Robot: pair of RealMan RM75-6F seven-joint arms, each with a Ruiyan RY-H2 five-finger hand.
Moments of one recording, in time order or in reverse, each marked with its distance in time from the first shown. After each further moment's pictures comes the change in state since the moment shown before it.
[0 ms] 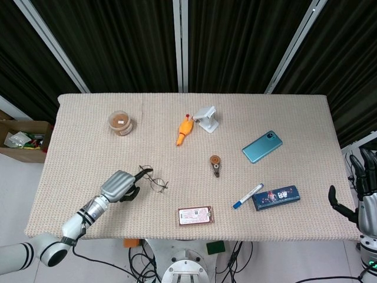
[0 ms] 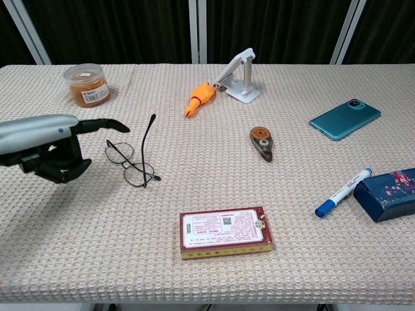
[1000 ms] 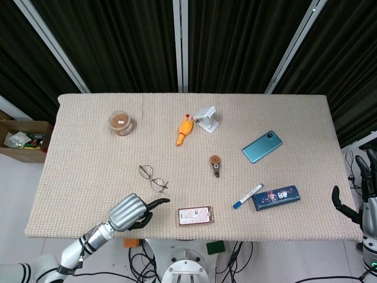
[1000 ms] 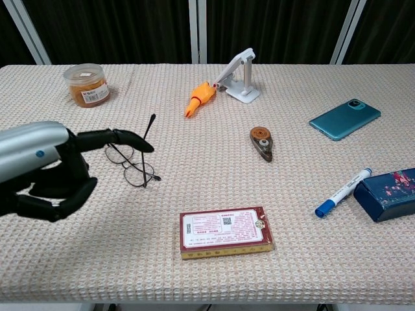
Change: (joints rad) left arm 0.098 -0.044 0.098 -0.093 0.322 0.224 0.070; right arm -0.007 0.006 0.009 -0.007 0.001 0.019 0.003
